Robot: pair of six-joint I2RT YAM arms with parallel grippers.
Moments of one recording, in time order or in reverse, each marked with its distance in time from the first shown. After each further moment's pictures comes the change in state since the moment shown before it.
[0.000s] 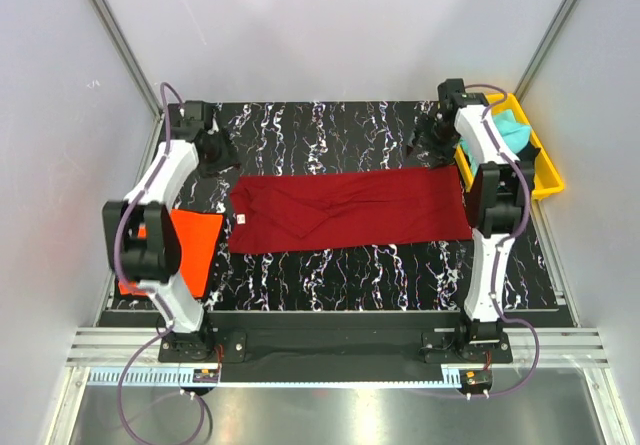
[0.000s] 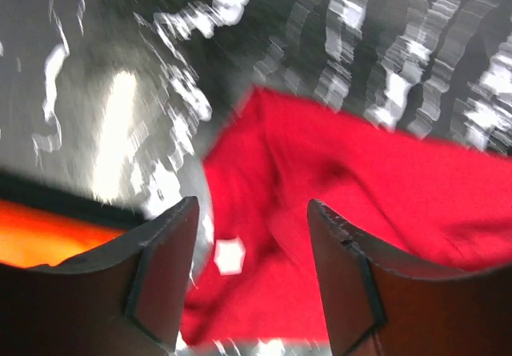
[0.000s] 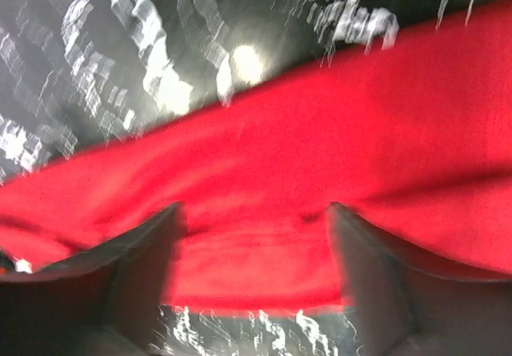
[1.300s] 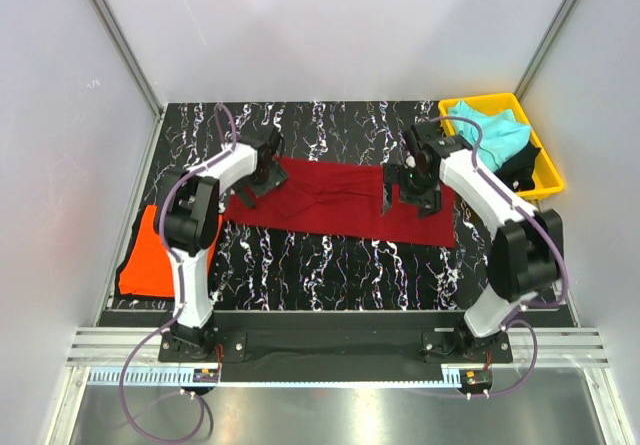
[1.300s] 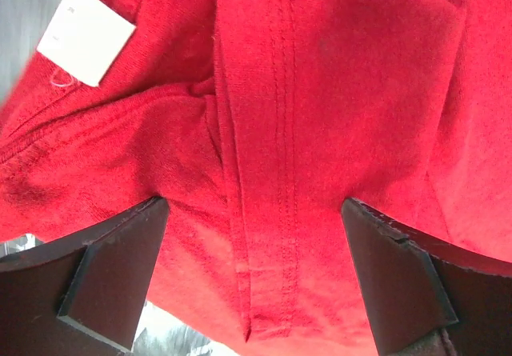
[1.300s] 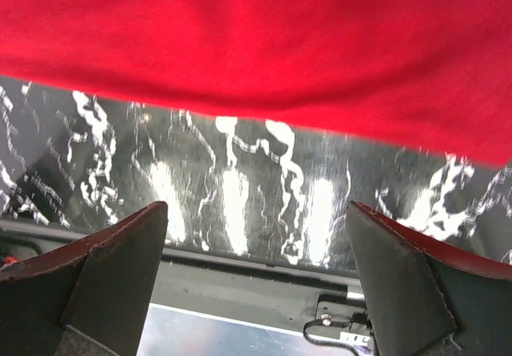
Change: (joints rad) left arm -0.299 0.253 0.006 -0.083 -0.282 -0.649; right arm 0.284 -0.629 -0.702 0.024 0.021 -0.087
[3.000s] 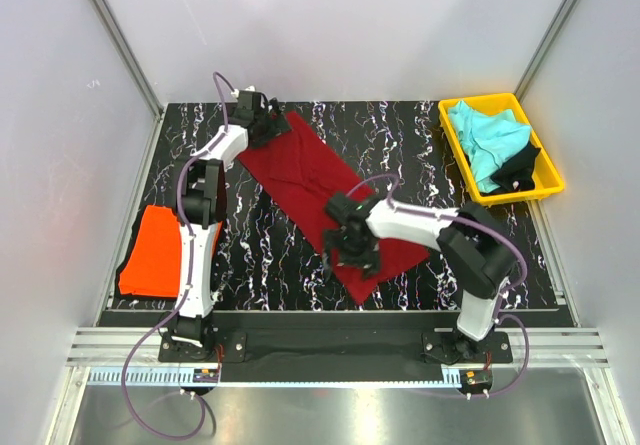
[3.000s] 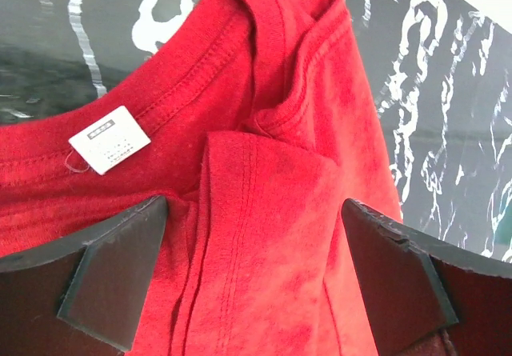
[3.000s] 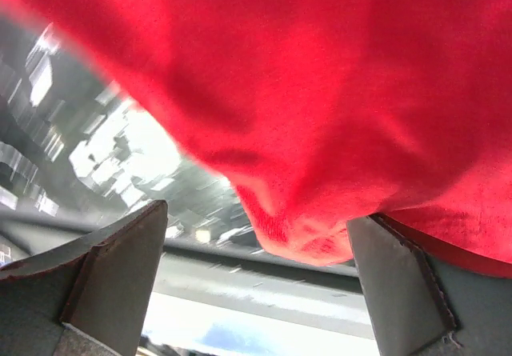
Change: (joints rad) left arm 0.175 0.419 0.547 0.484 0.372 0.457; right arm 0.463 0.198 -0.211 0.256 -0.012 0.405
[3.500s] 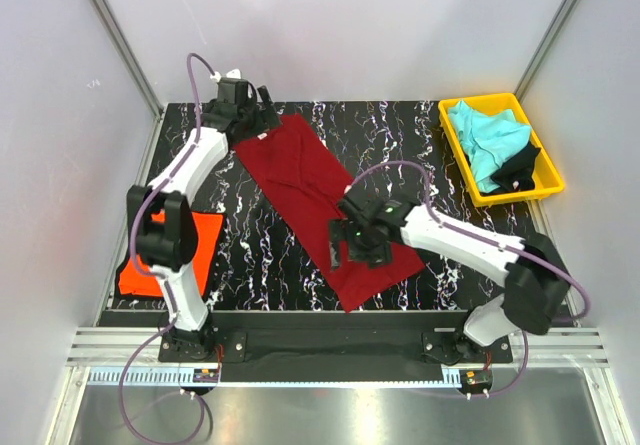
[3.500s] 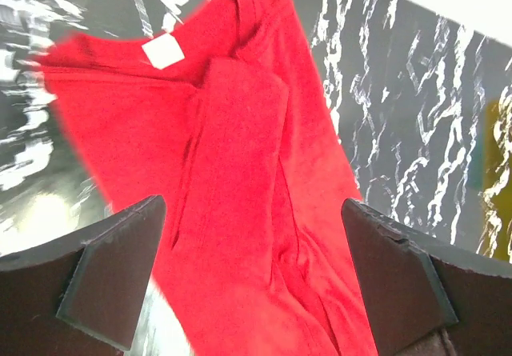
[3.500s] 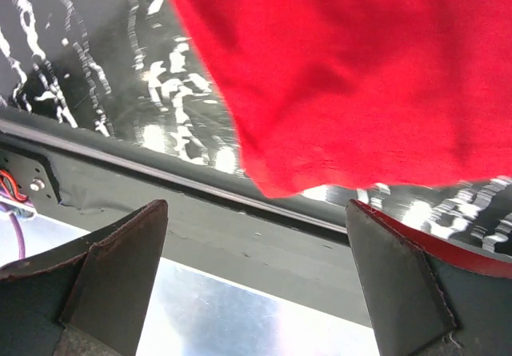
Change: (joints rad) left arm -0.054 -0.540 -0.368 -0.106 -0.112 0.072; right arm 0.098 -0.293 -0.004 -0.064 0.079 -0.023
